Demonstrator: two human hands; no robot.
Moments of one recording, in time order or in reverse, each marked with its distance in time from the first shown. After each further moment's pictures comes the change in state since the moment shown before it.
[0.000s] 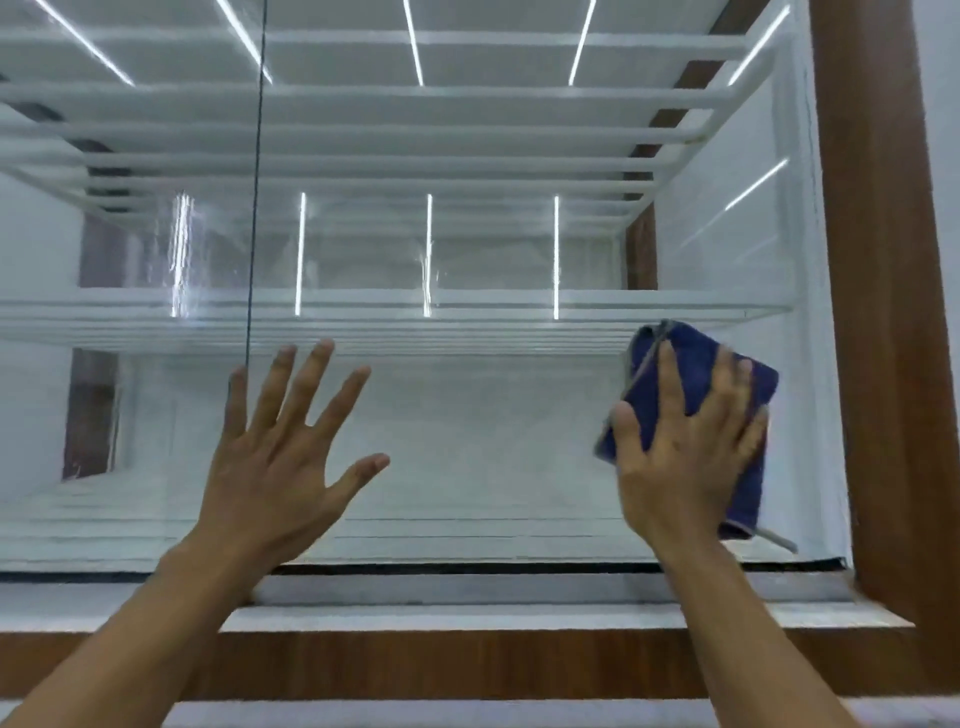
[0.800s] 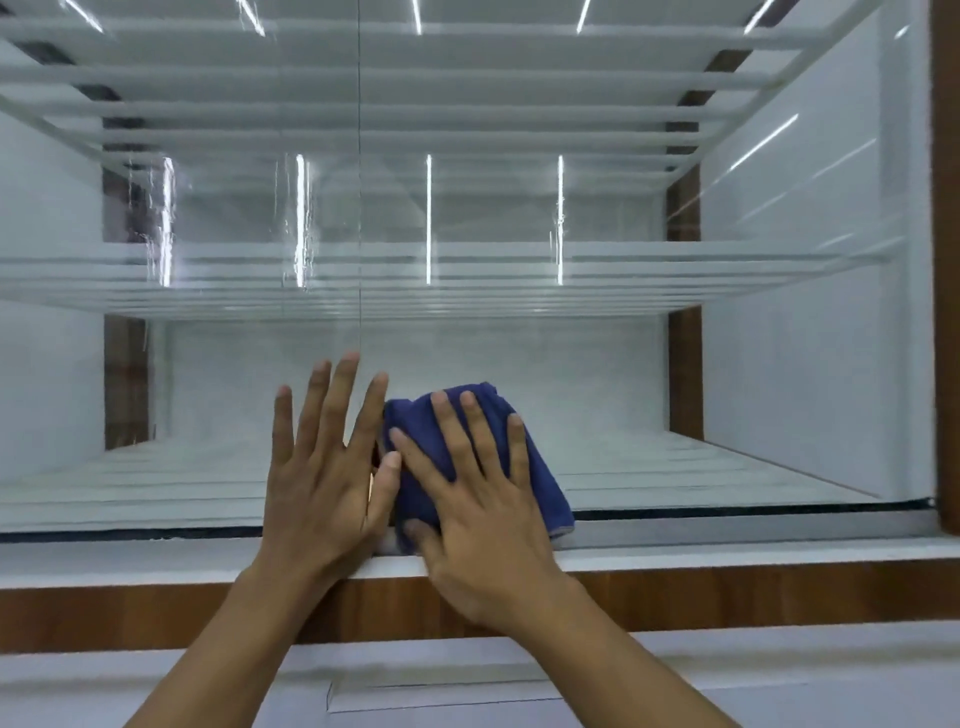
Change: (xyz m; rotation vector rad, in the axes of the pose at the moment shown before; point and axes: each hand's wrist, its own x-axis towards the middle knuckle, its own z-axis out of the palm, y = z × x) left_hand -0.061 -0.049 0.032 -0.194 0.180 -0.003; right_hand -0.141 -0.178 0.060 0.002 -0.374 -0.616
